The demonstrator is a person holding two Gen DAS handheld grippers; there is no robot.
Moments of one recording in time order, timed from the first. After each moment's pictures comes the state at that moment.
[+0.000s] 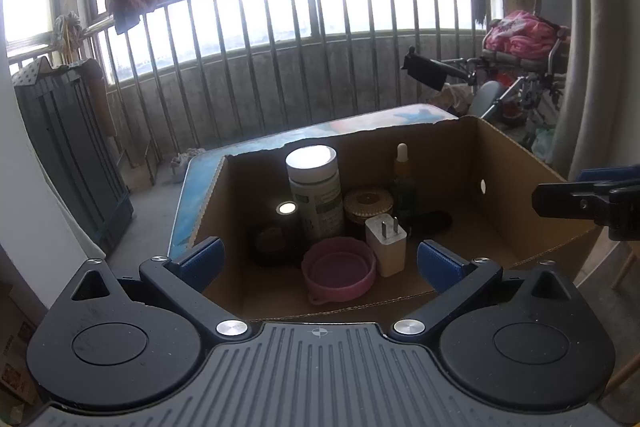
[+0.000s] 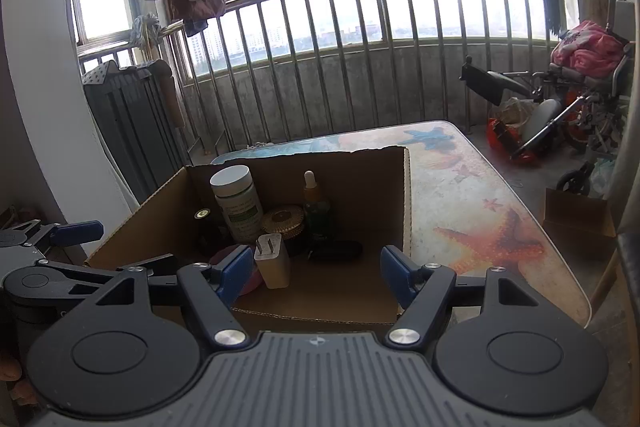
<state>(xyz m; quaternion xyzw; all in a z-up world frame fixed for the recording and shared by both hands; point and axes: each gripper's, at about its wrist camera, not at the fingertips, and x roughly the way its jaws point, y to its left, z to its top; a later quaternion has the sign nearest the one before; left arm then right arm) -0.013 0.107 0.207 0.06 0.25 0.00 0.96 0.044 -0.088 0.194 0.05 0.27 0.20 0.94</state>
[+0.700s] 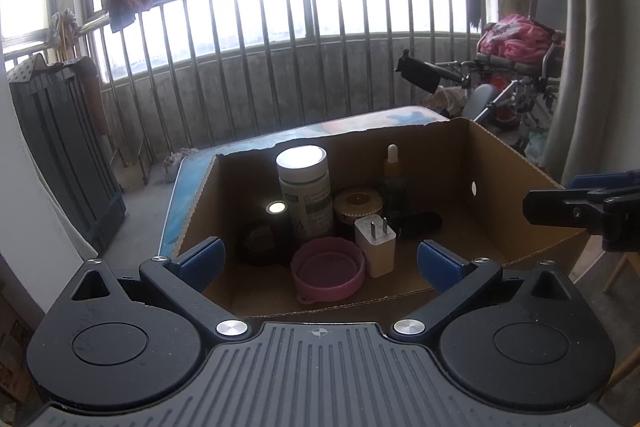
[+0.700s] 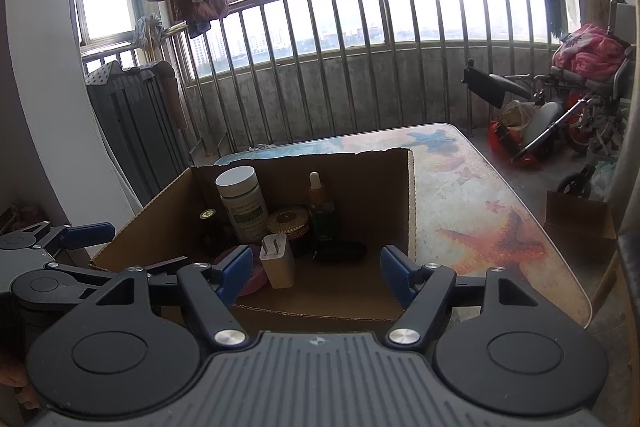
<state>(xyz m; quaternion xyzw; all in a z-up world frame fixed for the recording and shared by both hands) -0.014 0.104 0.207 0.06 0.25 -0.01 0.97 0.040 -0.088 0.194 0.05 0.27 0.20 0.94</state>
